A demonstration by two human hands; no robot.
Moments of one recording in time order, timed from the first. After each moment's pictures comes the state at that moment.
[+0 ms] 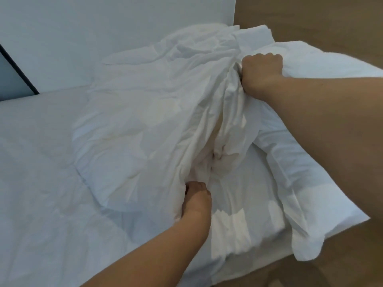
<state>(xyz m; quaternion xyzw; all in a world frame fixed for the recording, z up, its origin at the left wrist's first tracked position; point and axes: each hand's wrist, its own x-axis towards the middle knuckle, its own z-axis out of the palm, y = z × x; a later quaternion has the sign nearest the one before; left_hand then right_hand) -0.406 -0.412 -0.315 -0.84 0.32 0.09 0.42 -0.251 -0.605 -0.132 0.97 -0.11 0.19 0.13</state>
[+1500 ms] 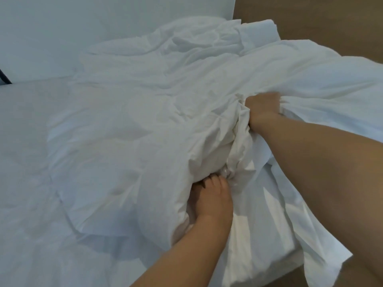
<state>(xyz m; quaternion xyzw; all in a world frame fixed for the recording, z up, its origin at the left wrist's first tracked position) -0.369 -0.449 -0.336 -0.97 0.21 0.05 0.11 -0.204 -0.619 -0.242 0.95 -0.18 0.04 0.26</state>
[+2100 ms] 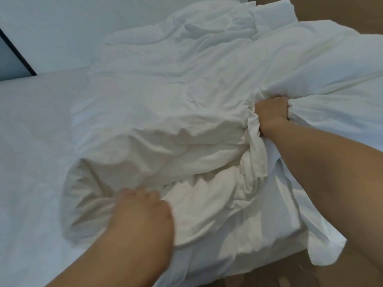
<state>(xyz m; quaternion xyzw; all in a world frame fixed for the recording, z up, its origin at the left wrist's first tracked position) -0.455 -0.310 -0.197 -0.92 0.27 0.17 0.21 -0.234 -0.617 -0.282 0.95 -0.16 0.02 0.28</state>
